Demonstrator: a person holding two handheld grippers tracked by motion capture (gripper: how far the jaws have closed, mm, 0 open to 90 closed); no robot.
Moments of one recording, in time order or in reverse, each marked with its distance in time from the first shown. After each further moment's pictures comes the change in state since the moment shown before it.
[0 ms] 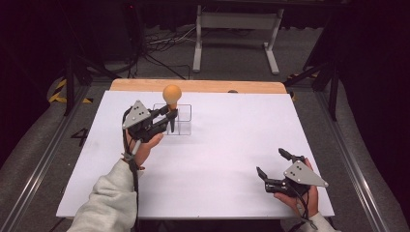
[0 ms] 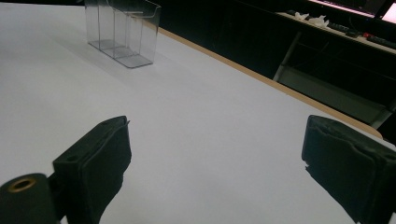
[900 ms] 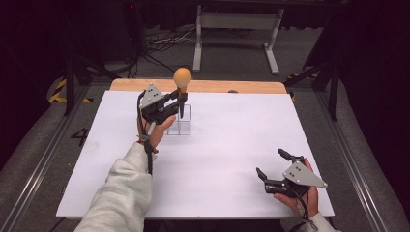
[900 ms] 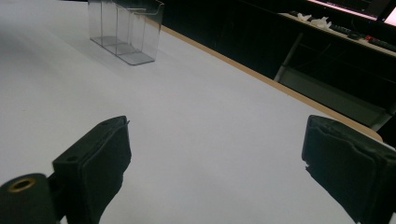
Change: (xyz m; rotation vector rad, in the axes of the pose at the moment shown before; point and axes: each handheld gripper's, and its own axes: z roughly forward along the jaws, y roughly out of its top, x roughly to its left) left arm 0.020 0.014 0.054 -0.011 0.052 -0.040; right arm 0.001 0.000 0.000 0.004 0.007 -0.022
